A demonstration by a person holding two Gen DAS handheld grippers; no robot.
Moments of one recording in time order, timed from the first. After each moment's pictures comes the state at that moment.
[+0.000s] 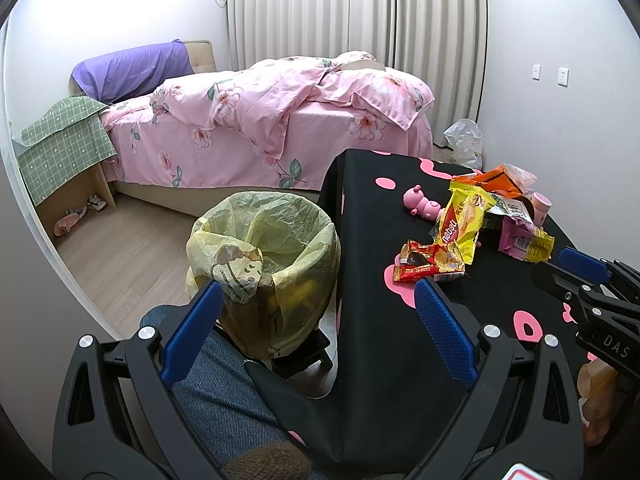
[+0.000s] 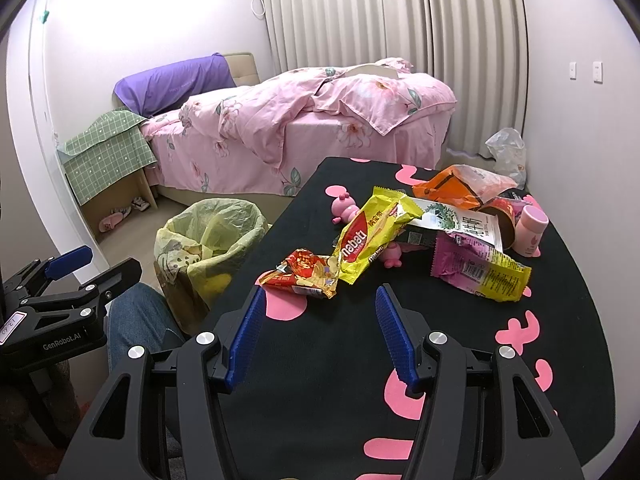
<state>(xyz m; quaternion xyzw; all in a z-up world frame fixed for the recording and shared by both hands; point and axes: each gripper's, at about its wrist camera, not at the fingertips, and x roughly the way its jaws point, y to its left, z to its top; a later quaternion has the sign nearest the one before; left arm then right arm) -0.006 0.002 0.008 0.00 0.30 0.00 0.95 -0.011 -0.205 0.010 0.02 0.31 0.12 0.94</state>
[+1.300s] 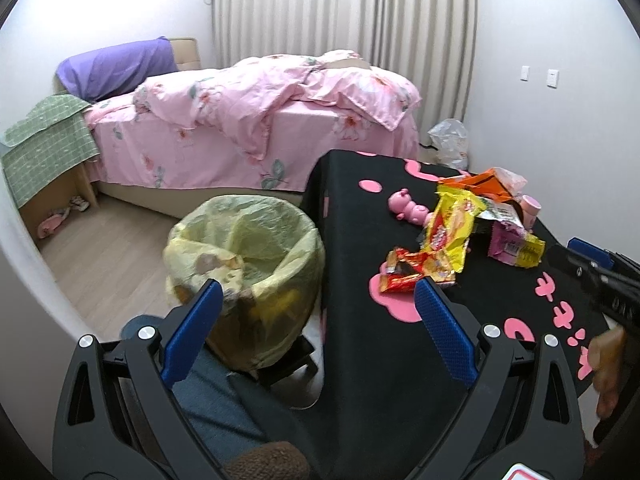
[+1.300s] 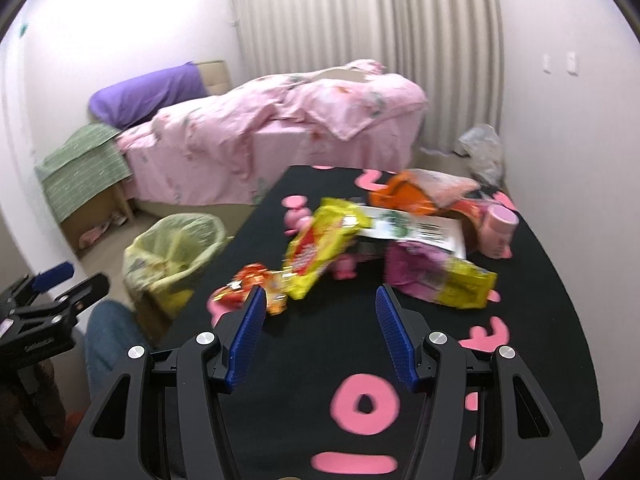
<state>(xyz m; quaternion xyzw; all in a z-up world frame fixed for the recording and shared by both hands) 0.014 -0.007 0.004 0.00 0.31 -0.04 0.95 0.003 -0.248 0.012 0.04 0.31 0.07 0.95</state>
